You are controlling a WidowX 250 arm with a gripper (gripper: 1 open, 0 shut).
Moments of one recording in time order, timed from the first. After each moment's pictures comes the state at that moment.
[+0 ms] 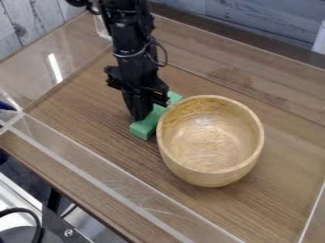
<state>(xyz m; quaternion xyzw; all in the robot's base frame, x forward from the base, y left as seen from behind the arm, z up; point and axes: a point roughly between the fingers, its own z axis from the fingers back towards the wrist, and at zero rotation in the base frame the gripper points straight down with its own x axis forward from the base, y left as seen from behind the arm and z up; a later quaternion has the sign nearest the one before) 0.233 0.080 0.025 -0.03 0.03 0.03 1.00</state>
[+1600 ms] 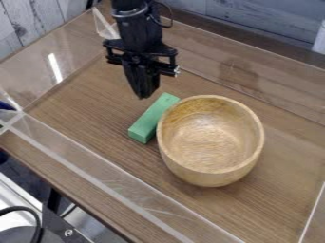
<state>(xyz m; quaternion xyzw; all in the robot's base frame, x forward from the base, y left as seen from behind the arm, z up) 0.251 0.050 0.083 -0.07 0.01 0.03 1.00</state>
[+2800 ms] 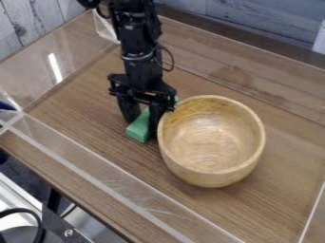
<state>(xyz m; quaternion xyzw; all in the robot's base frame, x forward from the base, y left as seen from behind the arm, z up) 0.248 0.056 0.026 -0.04 0.05 0.04 1.00</state>
